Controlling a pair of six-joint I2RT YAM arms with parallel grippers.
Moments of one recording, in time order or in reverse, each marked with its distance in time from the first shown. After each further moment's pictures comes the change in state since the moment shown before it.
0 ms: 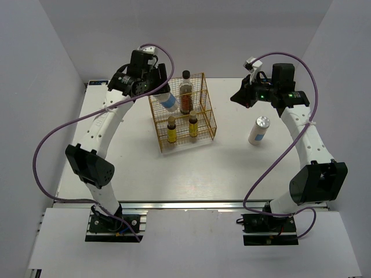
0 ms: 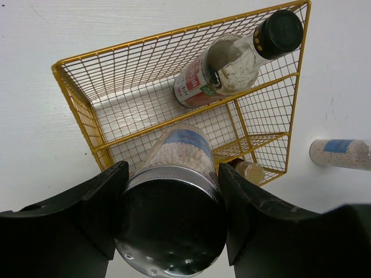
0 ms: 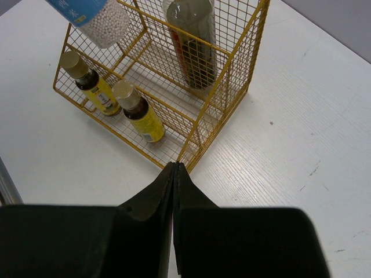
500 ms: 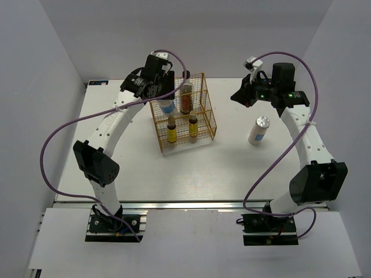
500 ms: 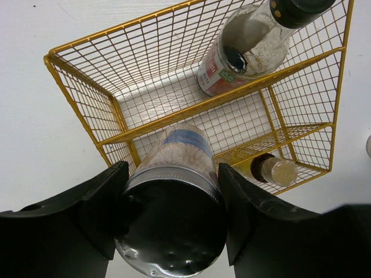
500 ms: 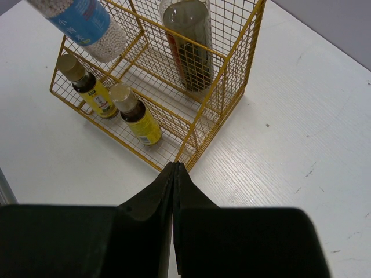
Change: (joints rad) left arm -0.091 0.053 0.018 -0.050 -0.171 0.081; right arm 0.000 0.000 0.000 0.016 0.009 0.003
